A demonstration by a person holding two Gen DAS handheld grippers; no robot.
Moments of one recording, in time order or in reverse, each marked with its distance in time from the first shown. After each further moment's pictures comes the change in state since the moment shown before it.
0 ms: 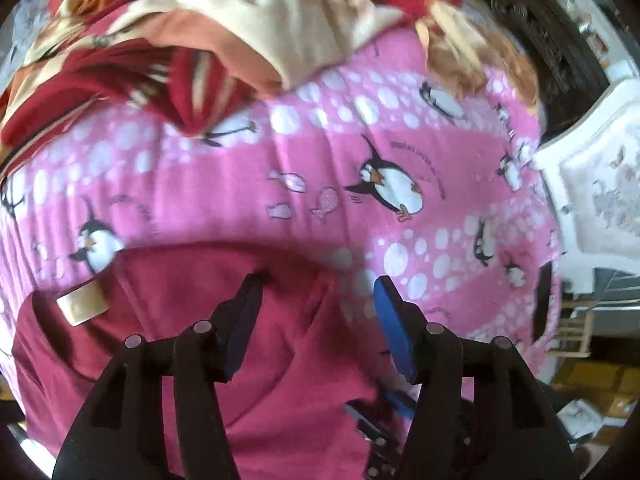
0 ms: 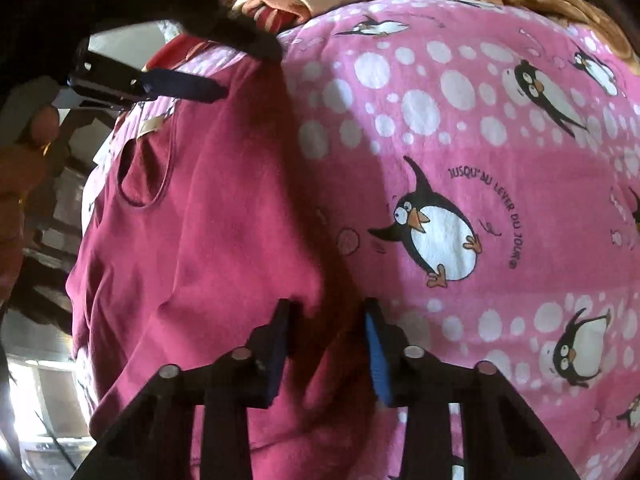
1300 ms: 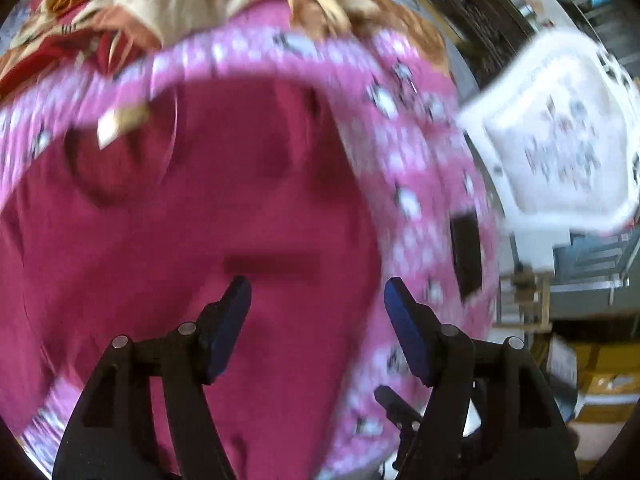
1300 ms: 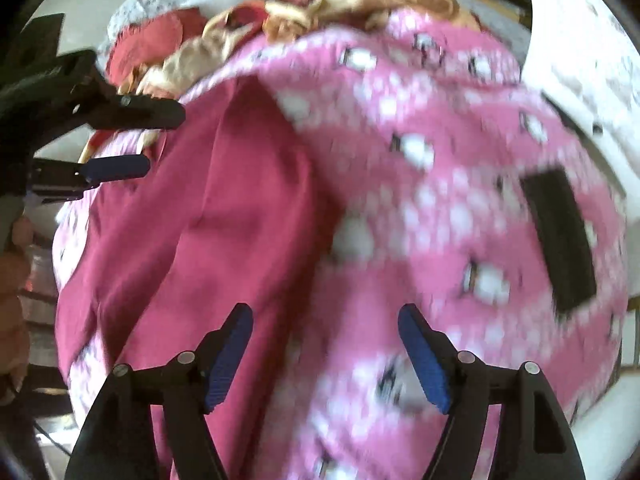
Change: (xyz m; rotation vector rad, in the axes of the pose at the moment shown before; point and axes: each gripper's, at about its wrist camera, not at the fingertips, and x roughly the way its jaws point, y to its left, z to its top) left arm -0.046 -0.095 -0.104 0.038 -0.012 -0.199; right arm -0.129 -0.076 -0.067 0.240 -0.042 -0.202
